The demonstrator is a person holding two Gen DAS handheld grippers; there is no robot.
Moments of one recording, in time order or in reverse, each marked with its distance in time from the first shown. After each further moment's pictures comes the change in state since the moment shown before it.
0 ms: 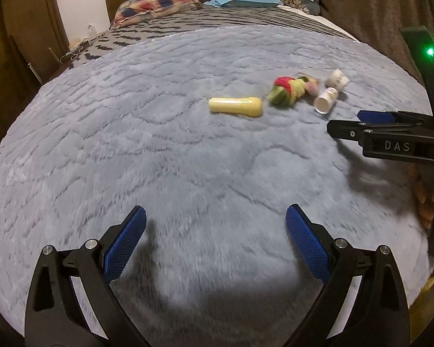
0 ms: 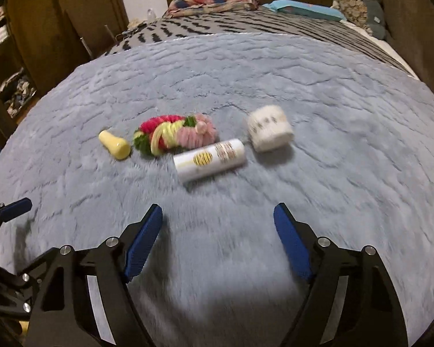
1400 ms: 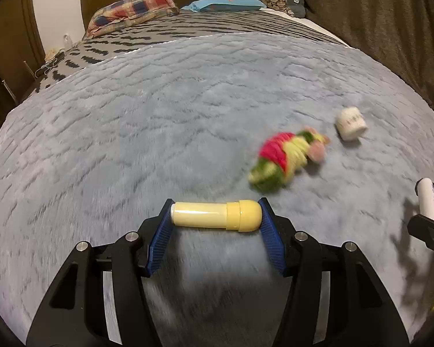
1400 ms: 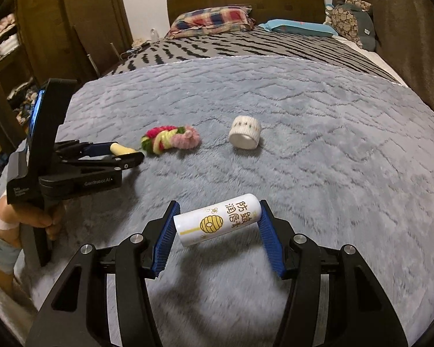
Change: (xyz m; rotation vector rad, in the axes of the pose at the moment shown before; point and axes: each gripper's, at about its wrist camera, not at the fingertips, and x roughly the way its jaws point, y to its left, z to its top) left arm 0.056 -0.028 0.074 0.044 -0.022 -0.088; right arm -0.065 -0.022 -0.040 0.012 -0.119 0.011
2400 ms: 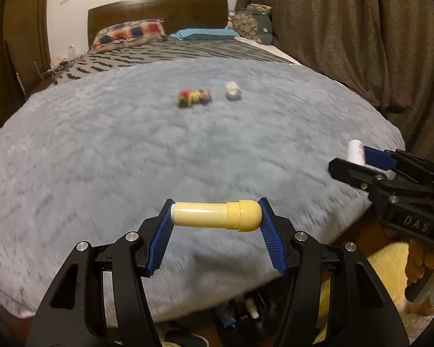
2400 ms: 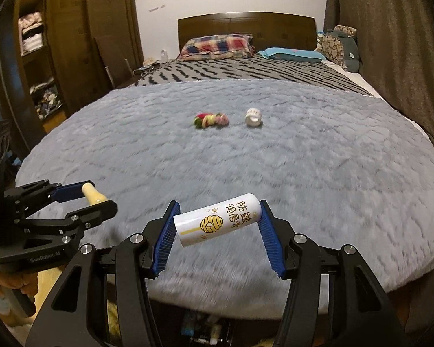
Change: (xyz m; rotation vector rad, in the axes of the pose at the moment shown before) left arm -0.200 -0.079 -0.179 -0.023 -0.138 -0.110; right arm -0.144 0.055 -0.123 -0.042 -0.118 -0.027
